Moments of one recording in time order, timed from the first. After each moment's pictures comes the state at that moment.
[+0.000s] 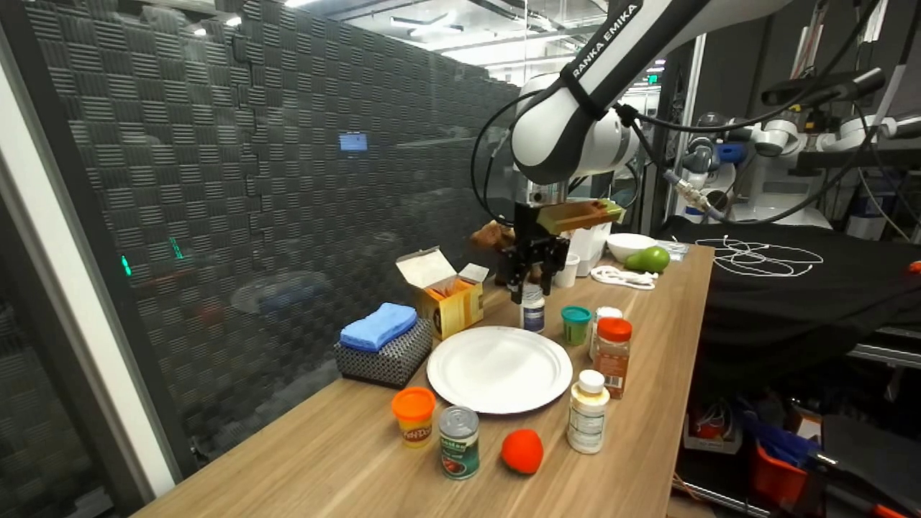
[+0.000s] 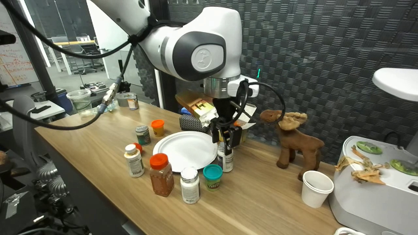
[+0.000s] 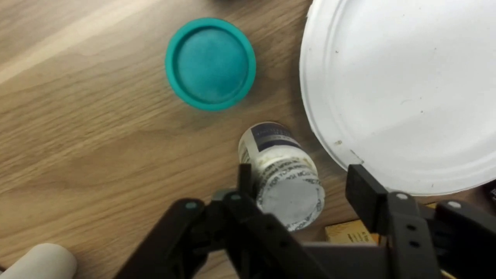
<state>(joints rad) -0.06 0.43 -0.08 -1.93 0.03 2.42 0.11</state>
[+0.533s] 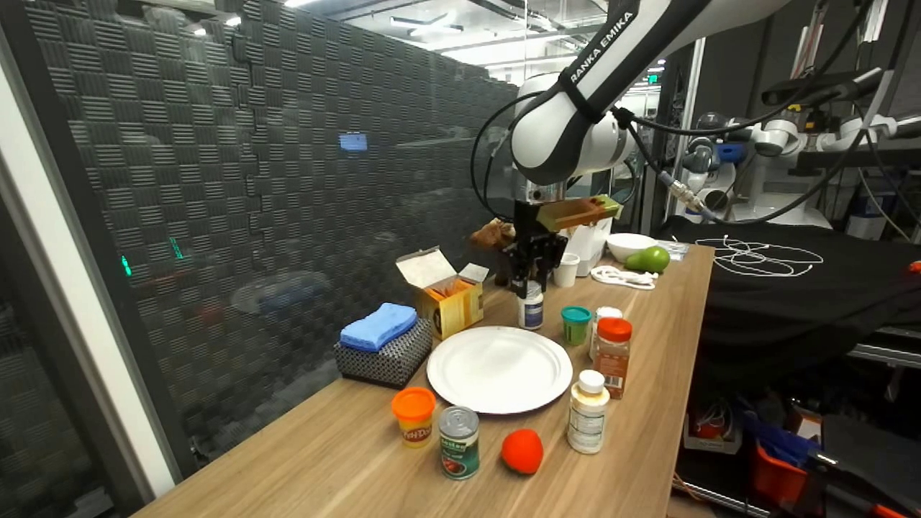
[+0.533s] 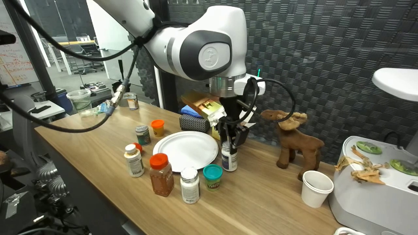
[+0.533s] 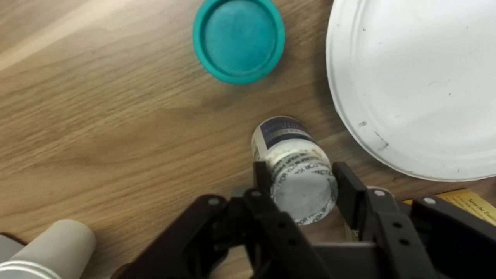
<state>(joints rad) -0.06 0.45 -0.10 -1.90 -0.01 2.42 0.11</state>
